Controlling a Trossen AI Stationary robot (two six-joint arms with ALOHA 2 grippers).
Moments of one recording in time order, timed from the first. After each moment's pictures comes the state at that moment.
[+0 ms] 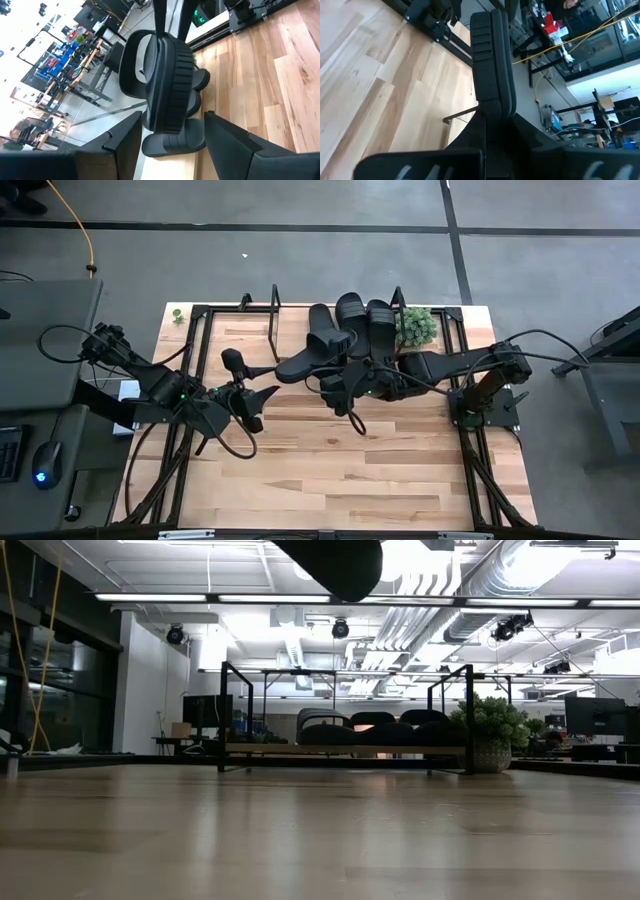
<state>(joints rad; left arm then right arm) -0.46 1.23 1.26 -0.68 -1.07 0.21 0.23 1.69 1.79 -0.63 0.59 -0.63</state>
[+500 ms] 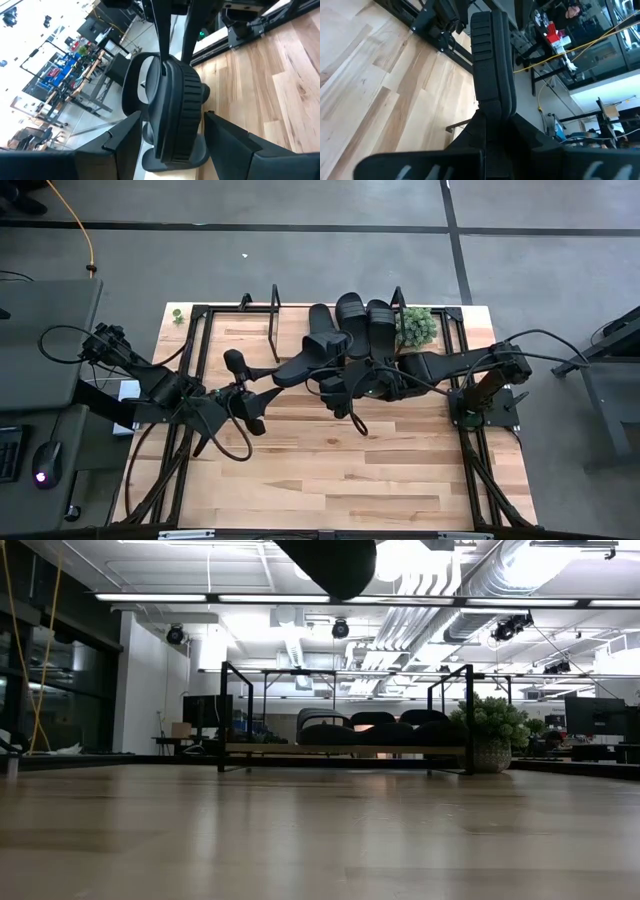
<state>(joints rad) -0.46 1.24 1.26 -0.55 -1.07 0.31 0.23 1.69 1.79 -0.60 0.54 -0.65</state>
